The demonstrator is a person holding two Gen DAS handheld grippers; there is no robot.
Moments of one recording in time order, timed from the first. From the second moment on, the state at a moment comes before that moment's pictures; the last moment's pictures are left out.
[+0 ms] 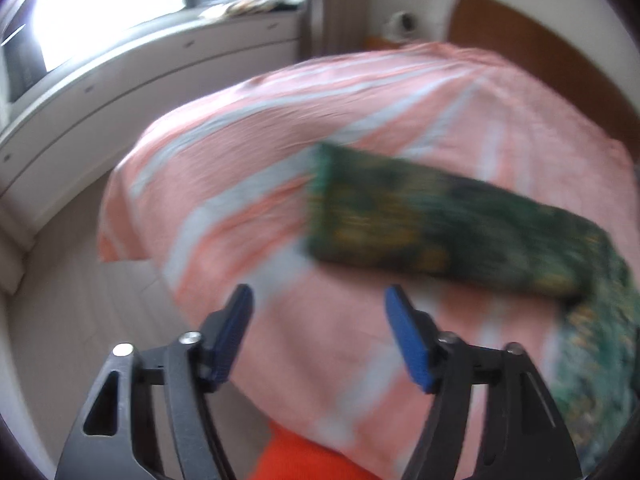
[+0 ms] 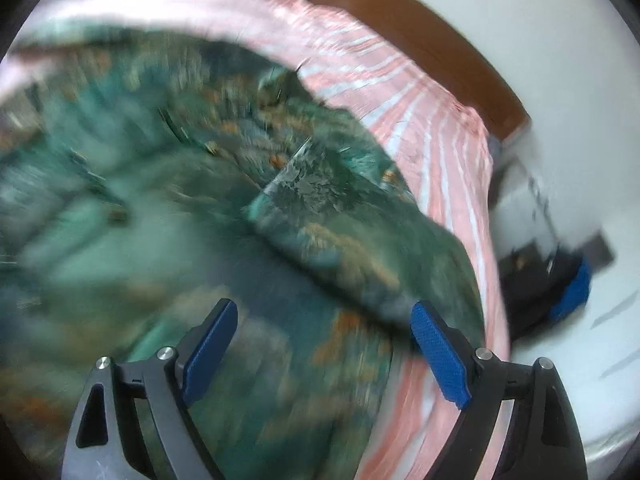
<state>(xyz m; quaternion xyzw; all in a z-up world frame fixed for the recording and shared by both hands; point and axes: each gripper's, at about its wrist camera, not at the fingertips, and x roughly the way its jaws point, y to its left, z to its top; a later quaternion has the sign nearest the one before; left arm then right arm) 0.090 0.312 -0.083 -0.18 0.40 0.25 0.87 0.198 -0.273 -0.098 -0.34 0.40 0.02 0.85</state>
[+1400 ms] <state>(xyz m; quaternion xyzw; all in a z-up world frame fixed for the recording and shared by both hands) 0.091 0.043 -0.040 -0.04 0.34 0.03 0.94 0.010 -0.404 -0.085 0.20 0.32 -0.06 0.93</state>
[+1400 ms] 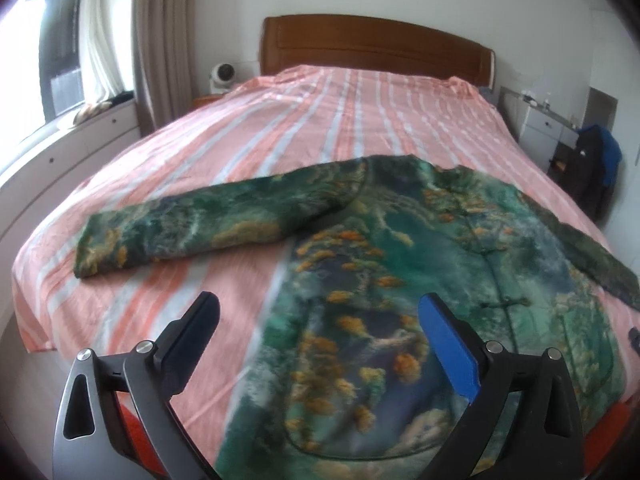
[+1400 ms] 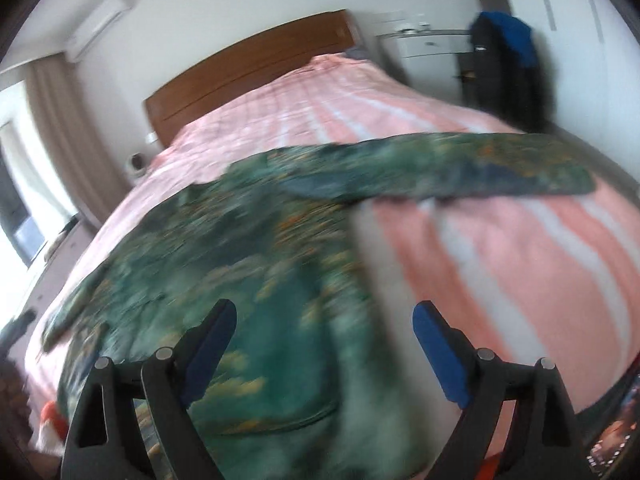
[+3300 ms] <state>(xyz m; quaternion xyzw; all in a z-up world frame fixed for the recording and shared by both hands) 0.049 0.007 -0.075 0.00 0.32 0.02 0.95 -0.008 -0.336 -0.100 0.01 0.28 -0.18 0.94</state>
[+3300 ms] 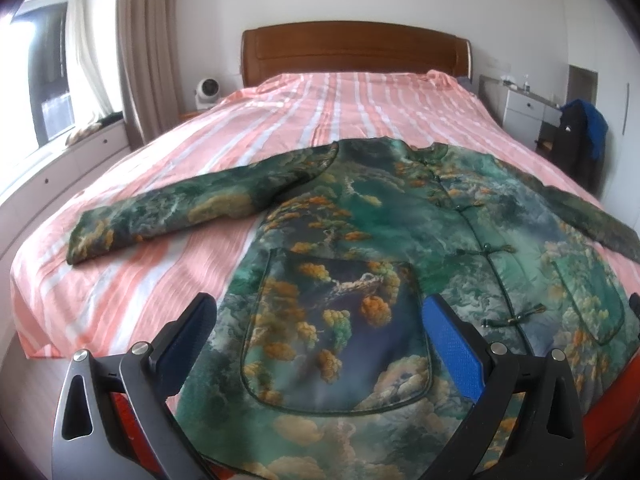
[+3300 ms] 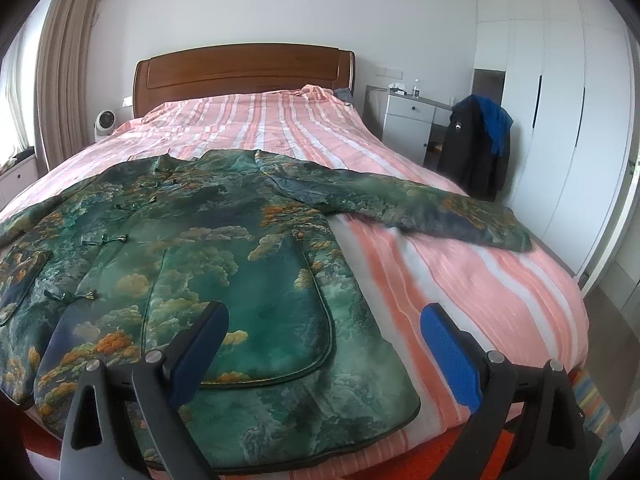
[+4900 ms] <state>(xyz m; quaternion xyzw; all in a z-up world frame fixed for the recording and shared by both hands) 0.054 0.012 -0.078 0.02 0.32 0.04 0.95 -0.010 -0.358 -0.099 0.05 0.29 -0.20 0.93</state>
